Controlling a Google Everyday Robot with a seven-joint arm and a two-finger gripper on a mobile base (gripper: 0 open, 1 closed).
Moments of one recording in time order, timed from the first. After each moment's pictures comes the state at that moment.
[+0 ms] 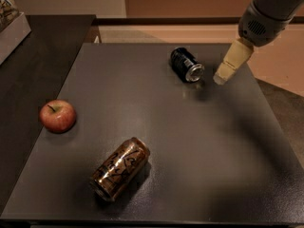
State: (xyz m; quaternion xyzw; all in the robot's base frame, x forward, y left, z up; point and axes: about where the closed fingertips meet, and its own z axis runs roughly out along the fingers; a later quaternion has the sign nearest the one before) arm 0.569 -0.226 0.931 -0.41 0.90 -0.01 0.15
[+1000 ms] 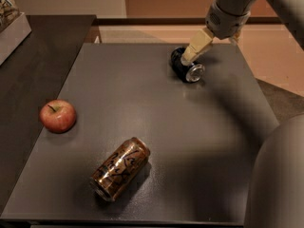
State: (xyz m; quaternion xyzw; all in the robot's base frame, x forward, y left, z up) arm 0.650 -0.182 0.900 -0.27 0.96 0.03 0.12
